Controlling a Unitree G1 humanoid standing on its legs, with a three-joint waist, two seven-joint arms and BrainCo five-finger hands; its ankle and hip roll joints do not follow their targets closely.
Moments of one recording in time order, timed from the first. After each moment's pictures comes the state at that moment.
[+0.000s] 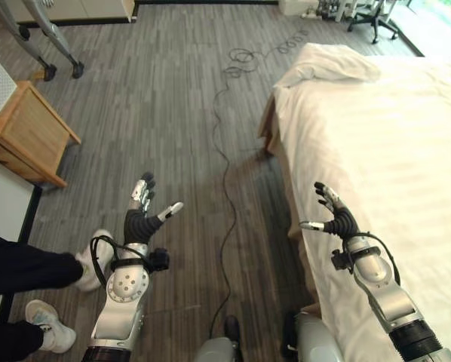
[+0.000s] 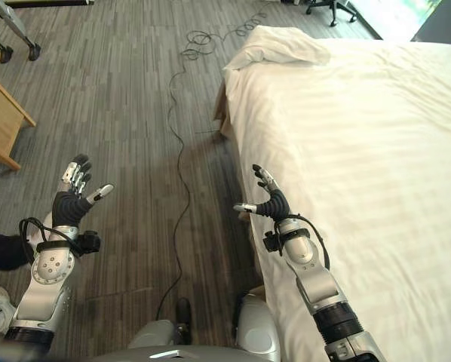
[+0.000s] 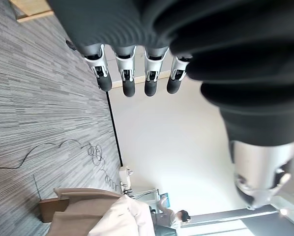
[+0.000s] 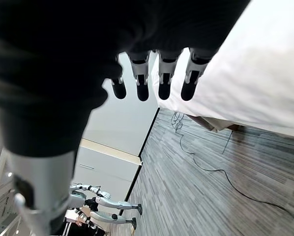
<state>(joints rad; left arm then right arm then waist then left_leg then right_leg) 0.07 0.43 0.03 -0.06 -0.19 -0.19 0.20 -0.10 -0.38 0.23 0.06 0.04 -0.11 -0.08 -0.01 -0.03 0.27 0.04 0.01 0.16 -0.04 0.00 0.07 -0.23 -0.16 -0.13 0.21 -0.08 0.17</state>
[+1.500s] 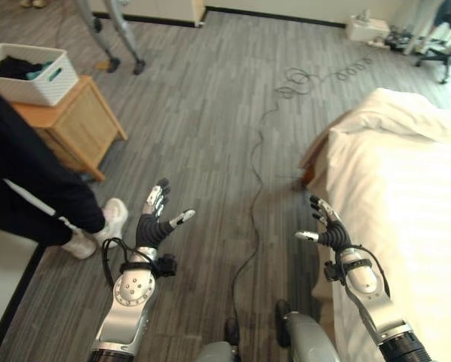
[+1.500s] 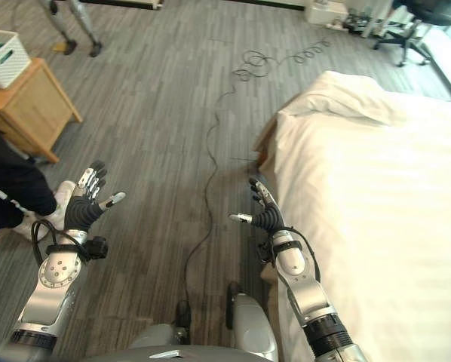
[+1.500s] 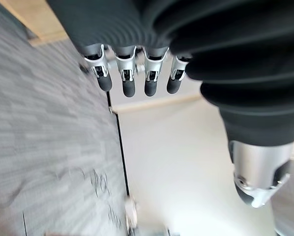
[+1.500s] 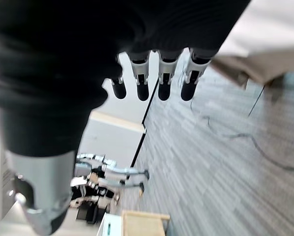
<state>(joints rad) 0.11 0.44 -0.01 -0.06 -0.20 -0.19 0.16 -0.05 -0.30 0.24 0.10 0.06 -0.11 -0.08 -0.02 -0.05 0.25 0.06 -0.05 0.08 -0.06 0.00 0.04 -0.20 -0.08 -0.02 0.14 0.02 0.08</state>
